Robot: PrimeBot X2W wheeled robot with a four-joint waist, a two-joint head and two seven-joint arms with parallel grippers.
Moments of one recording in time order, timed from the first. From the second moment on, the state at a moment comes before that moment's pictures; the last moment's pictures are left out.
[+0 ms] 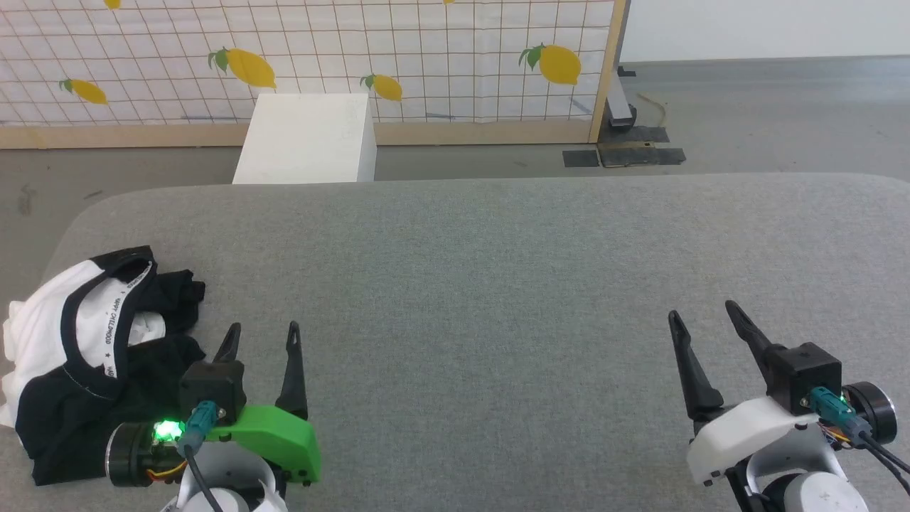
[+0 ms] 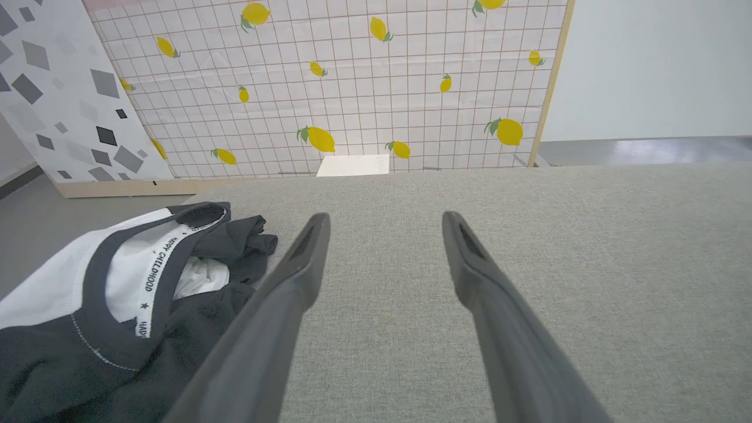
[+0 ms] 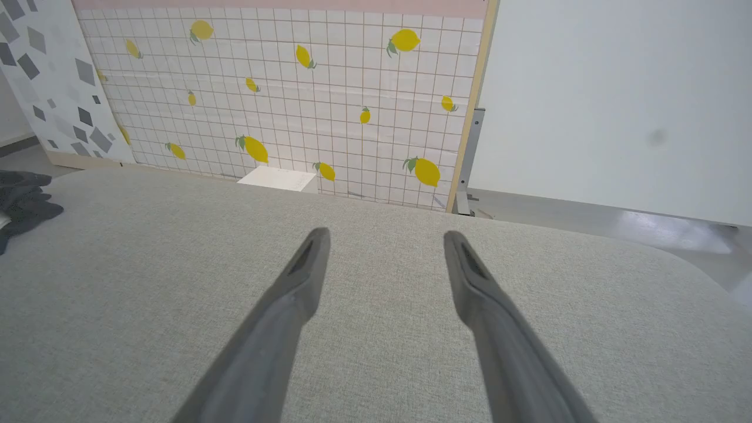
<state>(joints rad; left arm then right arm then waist) -0.01 0.06 -0.01 0.00 -0.02 0.00 0.00 -0.01 -0.05 0.00 0.01 0.01 0.13 0.00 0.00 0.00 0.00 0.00</state>
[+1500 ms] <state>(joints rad) -0.01 0.06 0.00 0.06 -0.07 0.01 -0.09 -0.01 -0.05 -0.01 0.07 0.08 0.13 -0.09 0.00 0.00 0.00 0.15</state>
